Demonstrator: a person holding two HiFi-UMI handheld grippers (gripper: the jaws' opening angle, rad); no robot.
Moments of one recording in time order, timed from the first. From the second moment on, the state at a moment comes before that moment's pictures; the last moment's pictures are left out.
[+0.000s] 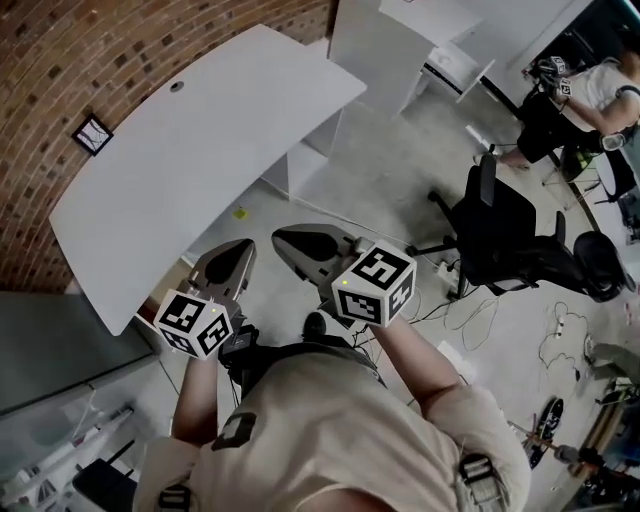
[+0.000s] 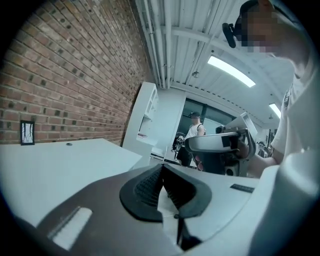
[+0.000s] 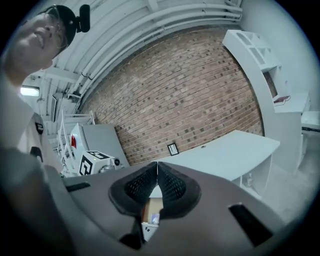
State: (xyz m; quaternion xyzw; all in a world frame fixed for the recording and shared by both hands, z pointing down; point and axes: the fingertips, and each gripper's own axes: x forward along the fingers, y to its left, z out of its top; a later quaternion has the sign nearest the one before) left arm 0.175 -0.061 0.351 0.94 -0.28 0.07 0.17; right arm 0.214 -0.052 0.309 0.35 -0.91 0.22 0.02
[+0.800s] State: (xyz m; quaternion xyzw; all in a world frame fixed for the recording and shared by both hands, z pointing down) left arm 0.143 -0.059 0.321 0.90 -0.40 0.09 0.13; right arm 0.219 -0.027 0.303 0.26 -0.94 0.21 0.02
